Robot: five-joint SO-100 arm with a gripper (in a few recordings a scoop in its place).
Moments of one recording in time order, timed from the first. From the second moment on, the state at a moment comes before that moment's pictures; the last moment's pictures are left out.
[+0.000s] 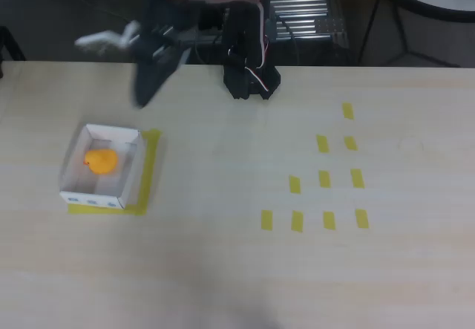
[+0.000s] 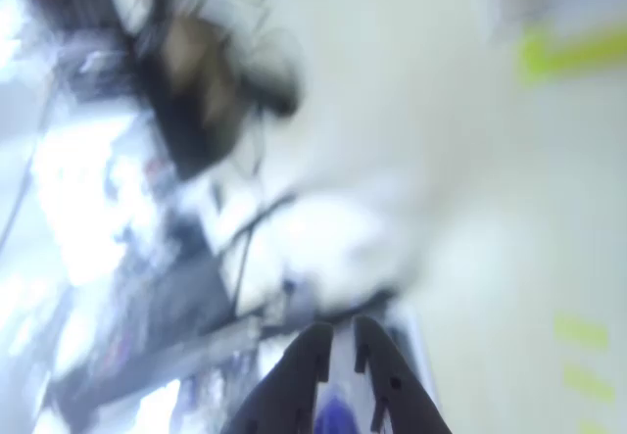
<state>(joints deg) 25.9 113.8 68.7 77.3 -3.2</state>
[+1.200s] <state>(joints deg) -0.4 188.2 174.4 59.5 6.6</state>
